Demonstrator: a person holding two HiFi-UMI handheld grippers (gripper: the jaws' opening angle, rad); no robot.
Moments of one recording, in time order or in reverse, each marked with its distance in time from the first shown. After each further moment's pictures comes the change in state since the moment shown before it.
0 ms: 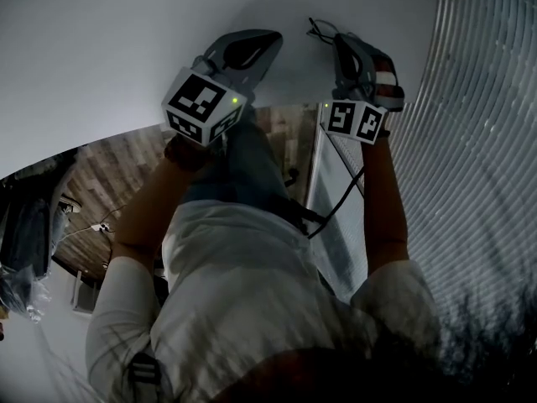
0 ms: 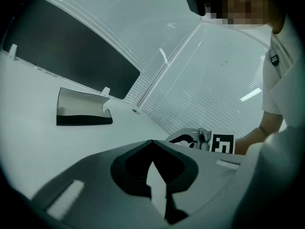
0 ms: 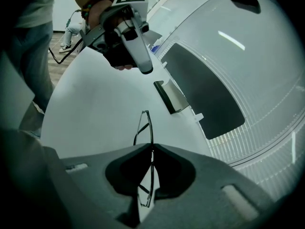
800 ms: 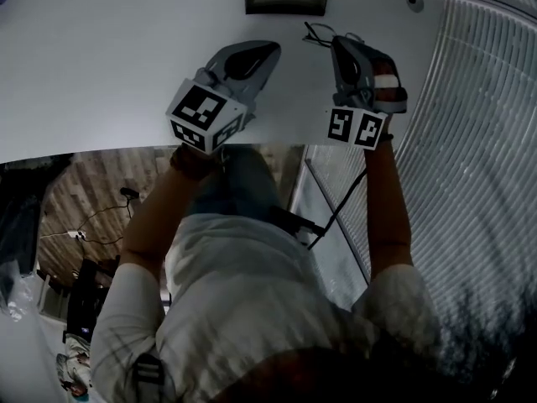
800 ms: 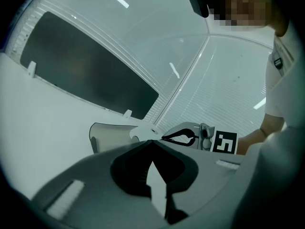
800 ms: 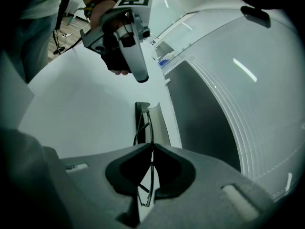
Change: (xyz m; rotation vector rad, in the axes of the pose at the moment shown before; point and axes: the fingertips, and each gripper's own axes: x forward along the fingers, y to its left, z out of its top) left arm -0.036 0.057 0.060 -0.031 -0.166 0.138; right arm 0.042 -0.076 0.095 -0.260 -0.161 -0.056
